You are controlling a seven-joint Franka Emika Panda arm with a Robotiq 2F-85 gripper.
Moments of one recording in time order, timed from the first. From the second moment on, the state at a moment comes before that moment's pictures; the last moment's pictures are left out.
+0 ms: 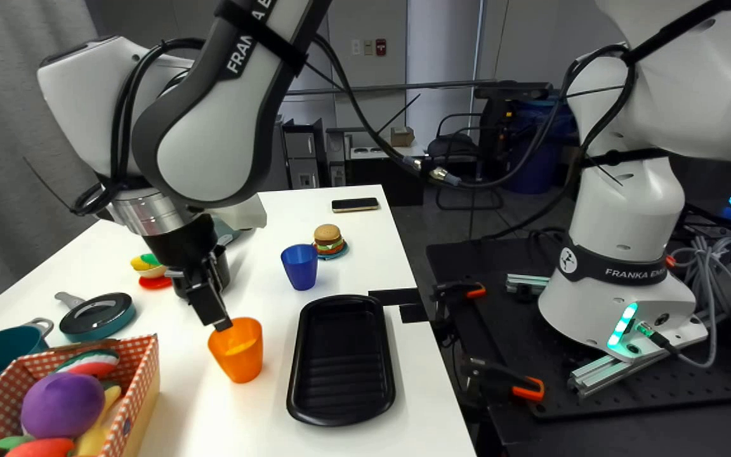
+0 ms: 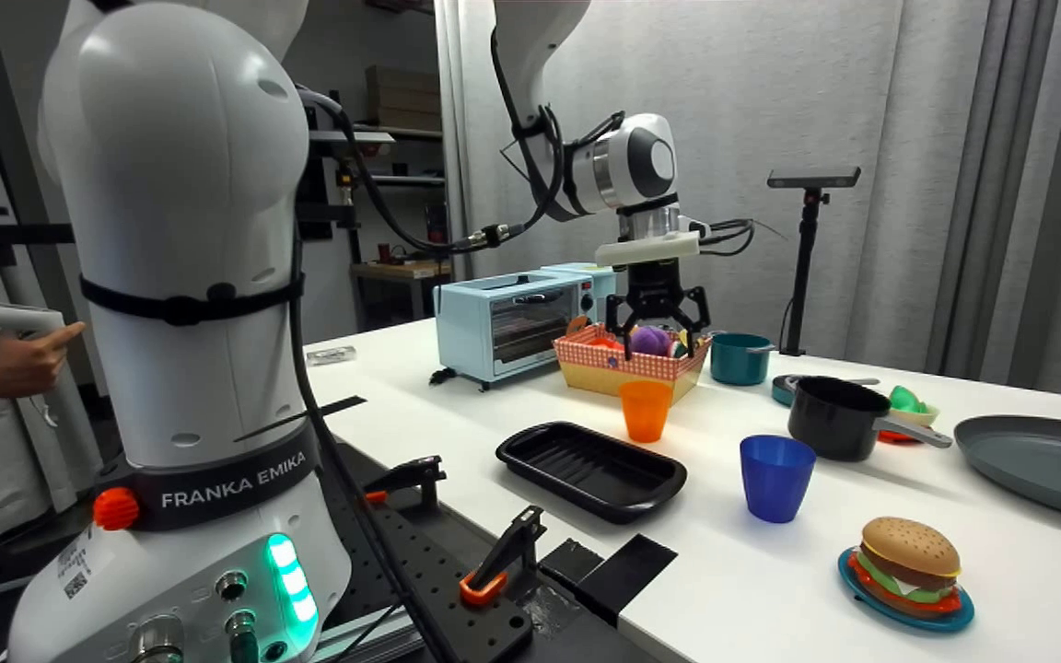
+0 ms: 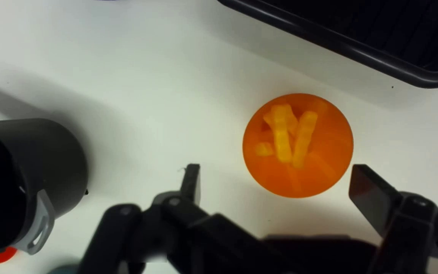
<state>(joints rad) 0.02 0.40 -0.01 -2.08 -0.25 2.42 -0.18</state>
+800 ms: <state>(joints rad) 0.04 0.45 -0.01 -2.04 -0.25 2.42 -0.10</state>
